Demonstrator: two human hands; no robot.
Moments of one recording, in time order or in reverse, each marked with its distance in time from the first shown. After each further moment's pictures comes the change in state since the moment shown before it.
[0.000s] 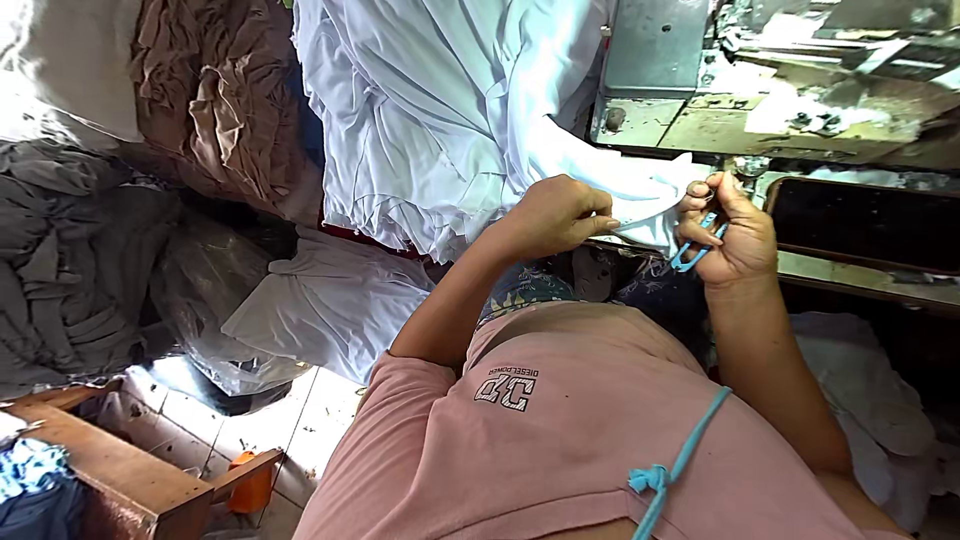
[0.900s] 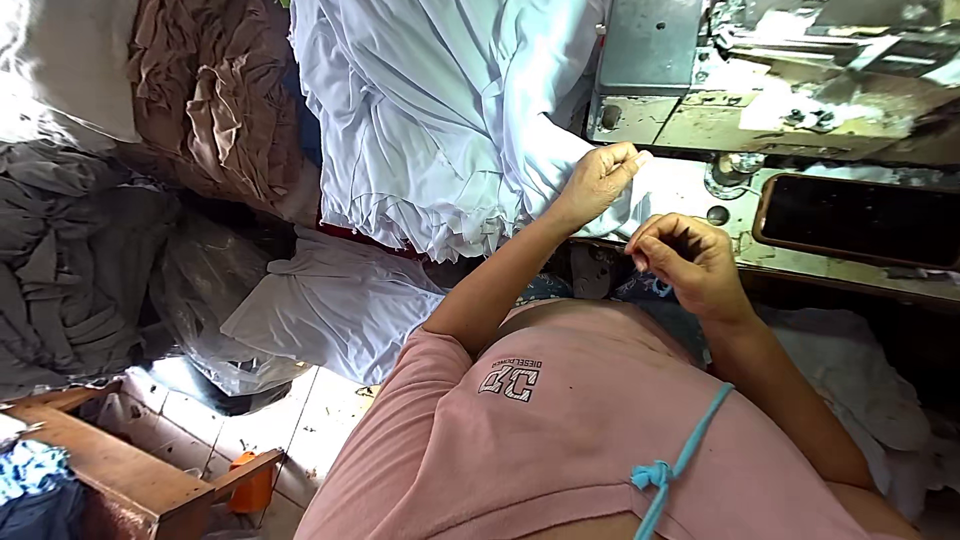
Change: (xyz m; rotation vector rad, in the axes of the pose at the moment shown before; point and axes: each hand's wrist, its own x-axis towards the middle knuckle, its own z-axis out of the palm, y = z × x) left_hand 0.061 -0.029 0.063 -0.686 0.376 -0.118; right_hand -0.032 0.016 0.013 -0.849 -0.384 -0.267
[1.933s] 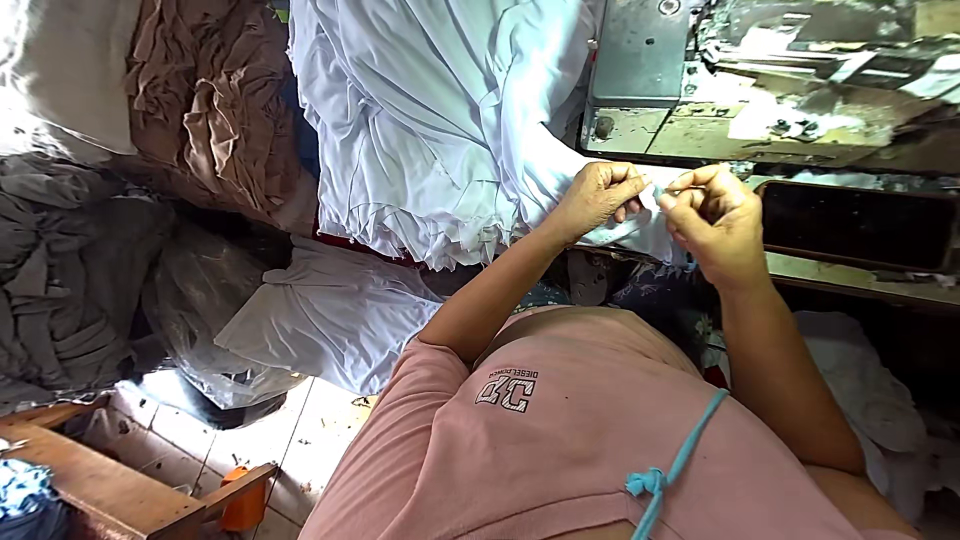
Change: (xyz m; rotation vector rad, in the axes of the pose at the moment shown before) left_hand -0.007 0.020 0.004 -0.145 -0.047 -0.144; right_hand 0.026 -0.009 -0.024 -0.319 0.172 0.005
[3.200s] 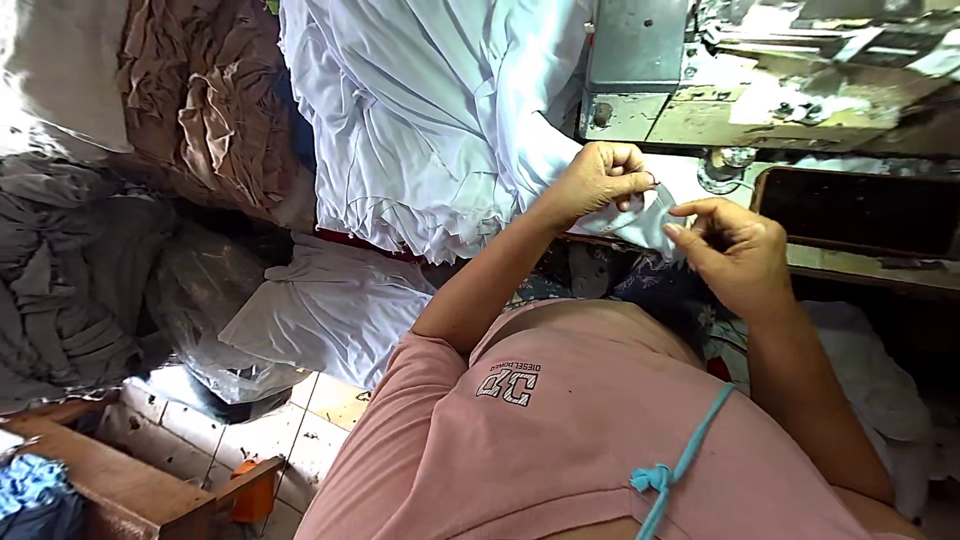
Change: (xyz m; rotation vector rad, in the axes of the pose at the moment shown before) left_hand 0.000 0.018 -0.007 -0.025 -0.112 -0.022; right_hand -0.036 -0.016 -0.014 -0.349 -0.039 -0.032
